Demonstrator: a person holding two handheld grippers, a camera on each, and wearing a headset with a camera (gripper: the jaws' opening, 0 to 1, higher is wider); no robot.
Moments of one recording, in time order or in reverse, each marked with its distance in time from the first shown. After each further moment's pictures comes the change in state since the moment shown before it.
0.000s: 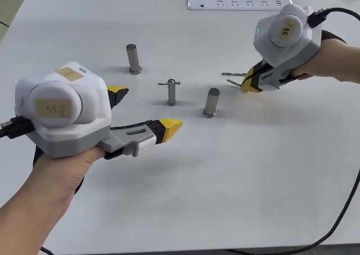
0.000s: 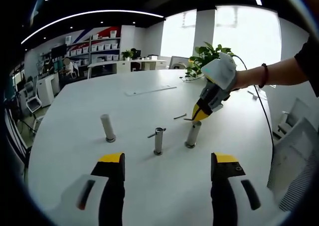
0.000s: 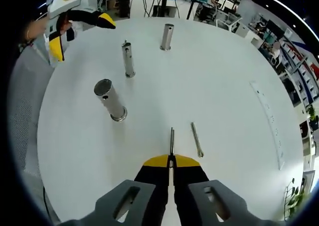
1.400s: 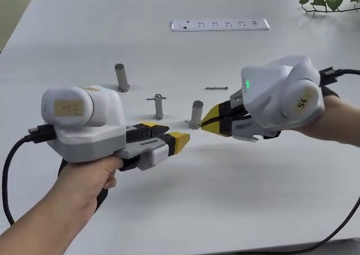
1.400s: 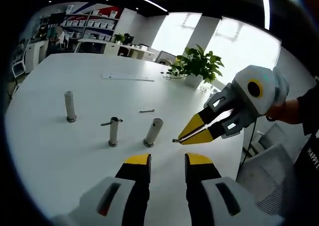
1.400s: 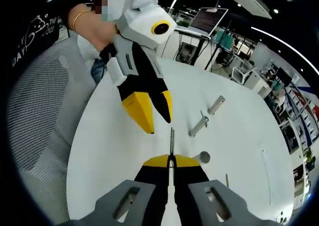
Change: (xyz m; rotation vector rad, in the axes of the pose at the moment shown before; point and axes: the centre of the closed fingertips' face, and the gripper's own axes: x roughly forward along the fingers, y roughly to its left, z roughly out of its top) left arm 0.011 -0.065 -0.001 -0.236 0.047 -0.227; right arm -0.052 0.120 0.086 -0.244 -0.319 0.013
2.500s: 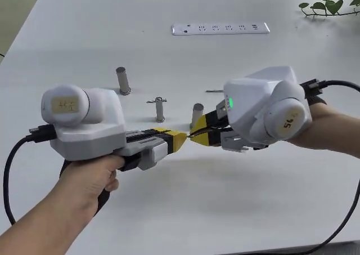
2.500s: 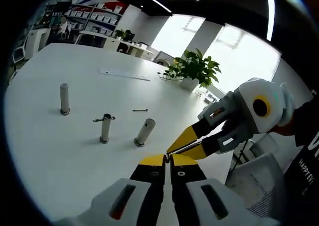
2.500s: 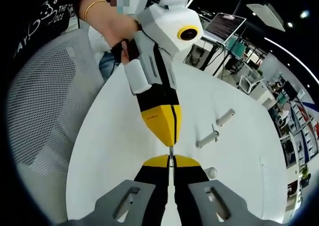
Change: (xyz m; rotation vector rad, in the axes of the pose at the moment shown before) left arm 0.001 -0.012 0.002 -0.085 -0.006 -0.053; right arm 0.008 0.013 0.014 -0.100 0.007 0.022
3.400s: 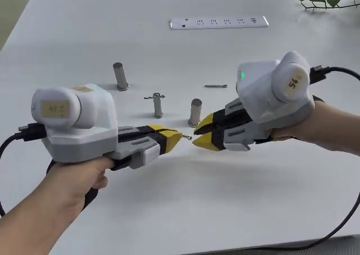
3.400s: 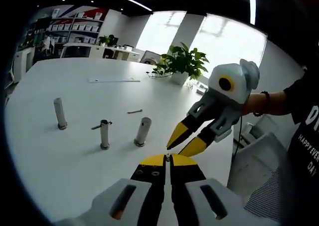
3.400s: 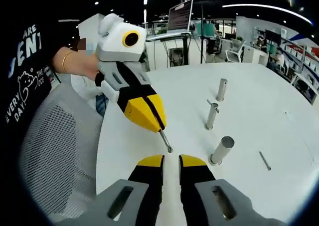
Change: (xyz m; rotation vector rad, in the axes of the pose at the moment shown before) left arm -0.006 0.001 -0.006 0.176 0.032 -0.059; right arm -0.001 0.009 -0.017 0.549 -0.134 0.108
